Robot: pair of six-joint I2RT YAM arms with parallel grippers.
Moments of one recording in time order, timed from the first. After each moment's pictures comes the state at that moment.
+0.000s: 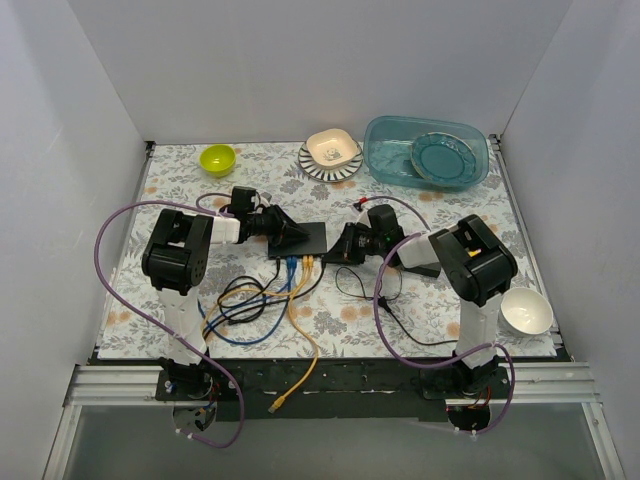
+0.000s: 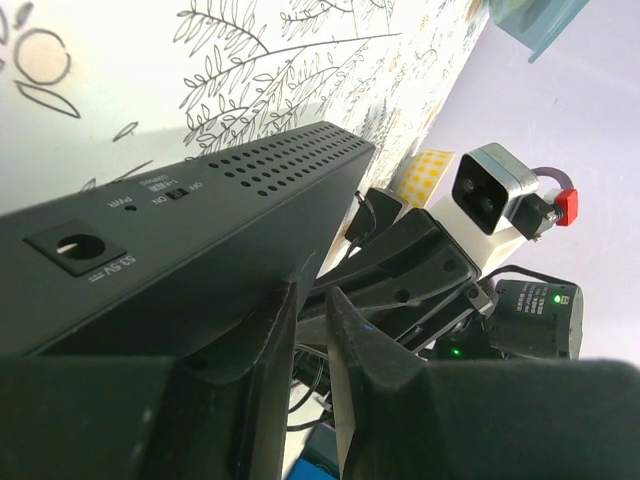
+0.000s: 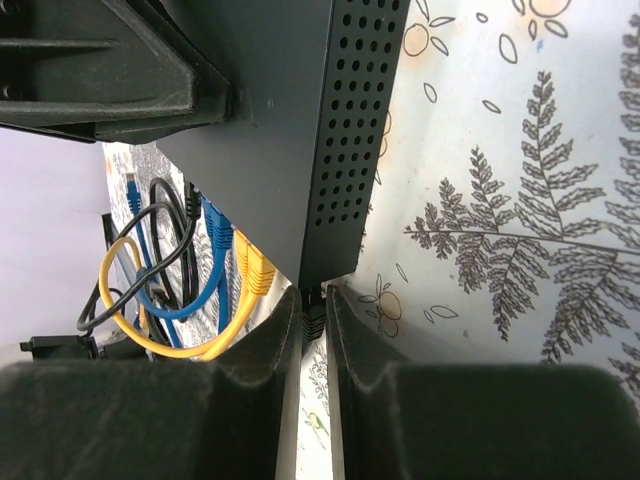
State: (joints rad) left arm -0.23 2.03 1.06 0.17 0.79 -1.11; right arm 0.53 1.96 0.88 0.43 -0.59 0.80
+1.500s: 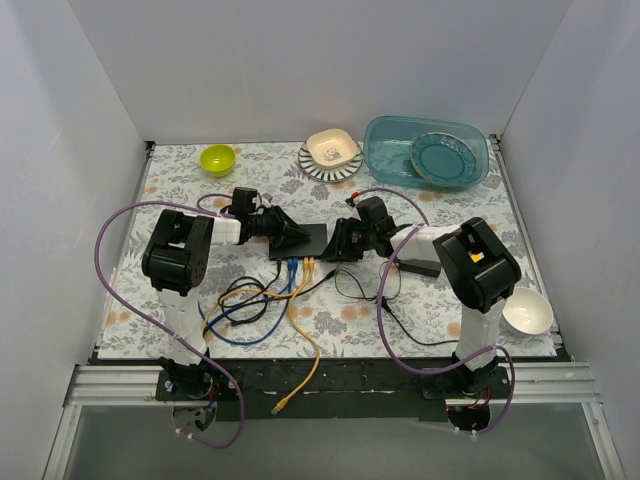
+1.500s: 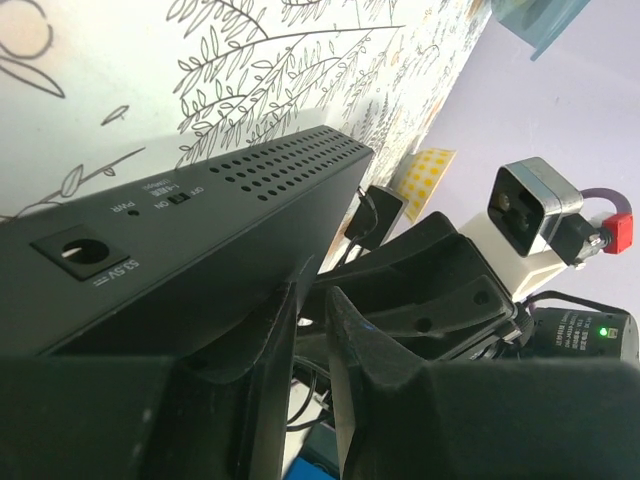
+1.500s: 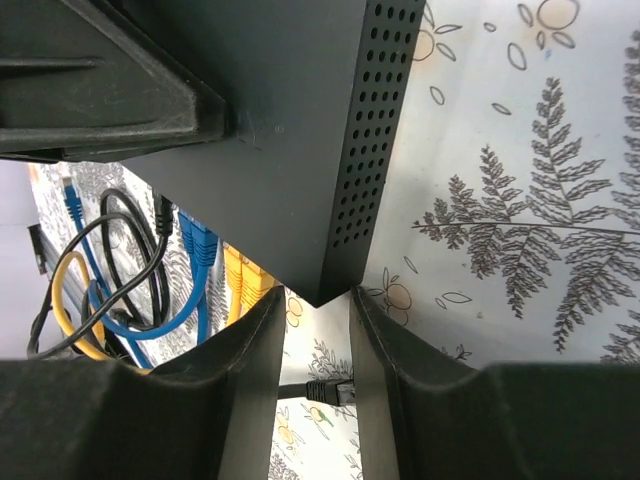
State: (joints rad) left arm -0.24 2.02 1.05 0.19 0.78 -1.13; right arm 0.59 1.90 1.00 0.13 -0.45 0.71
